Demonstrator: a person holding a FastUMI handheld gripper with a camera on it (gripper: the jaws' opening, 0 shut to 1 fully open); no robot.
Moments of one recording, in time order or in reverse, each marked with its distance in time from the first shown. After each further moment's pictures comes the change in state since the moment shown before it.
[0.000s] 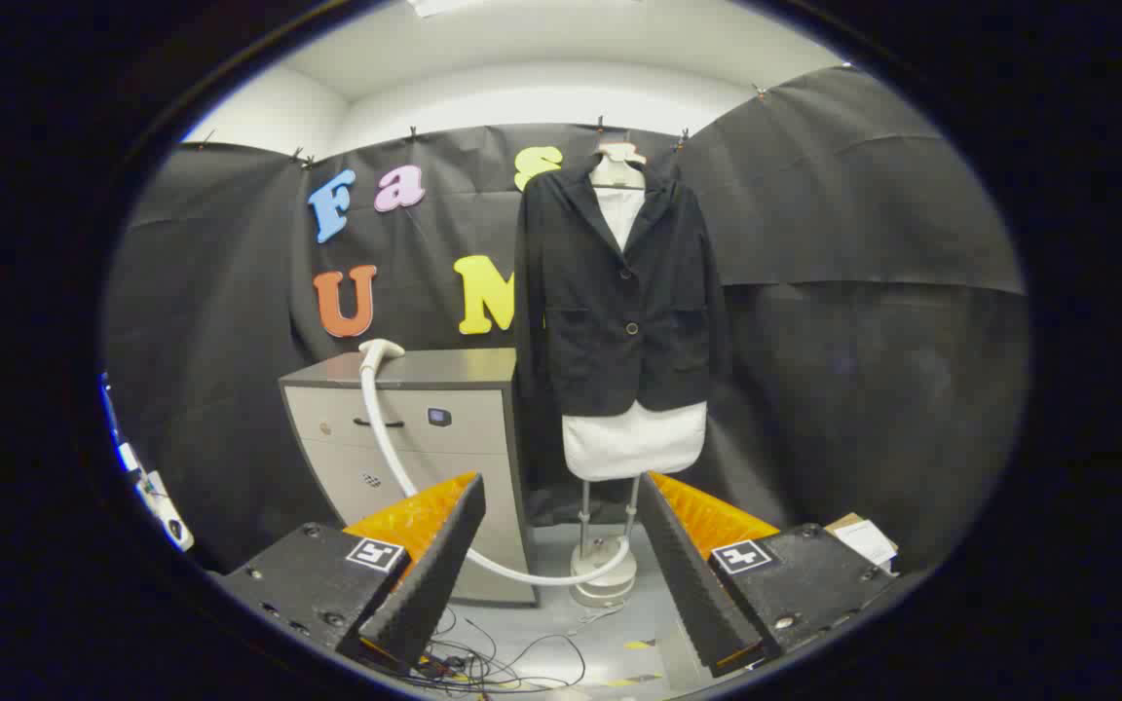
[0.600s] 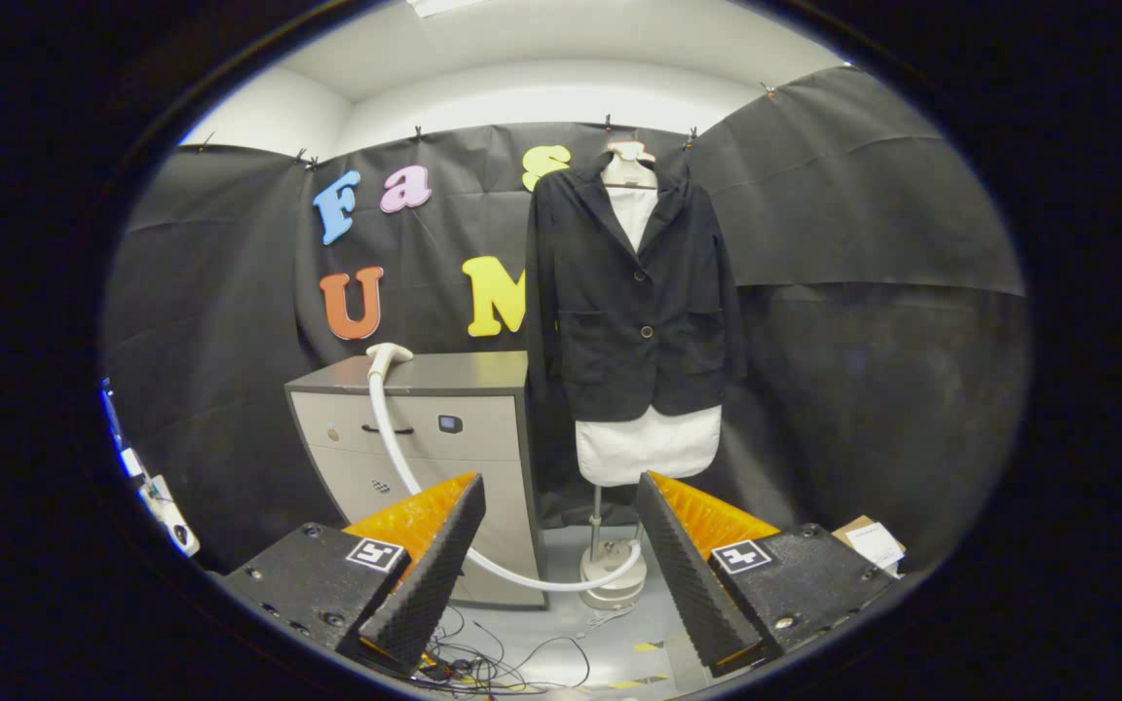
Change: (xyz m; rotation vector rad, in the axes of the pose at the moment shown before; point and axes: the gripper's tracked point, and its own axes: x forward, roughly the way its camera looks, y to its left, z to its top) arm 0.015 0.017 0.012 -0.001 0.006 0.025
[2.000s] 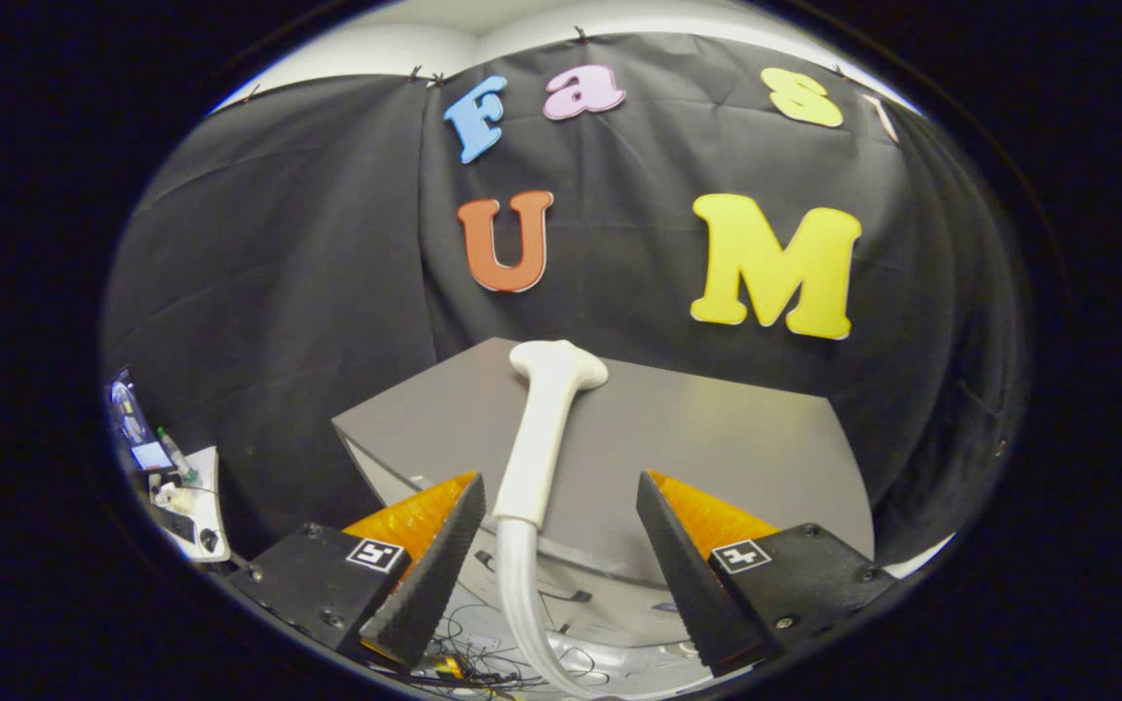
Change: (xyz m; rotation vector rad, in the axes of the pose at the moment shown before) arm 0.342 0.337 0.101 -0.265 0.240 0.501
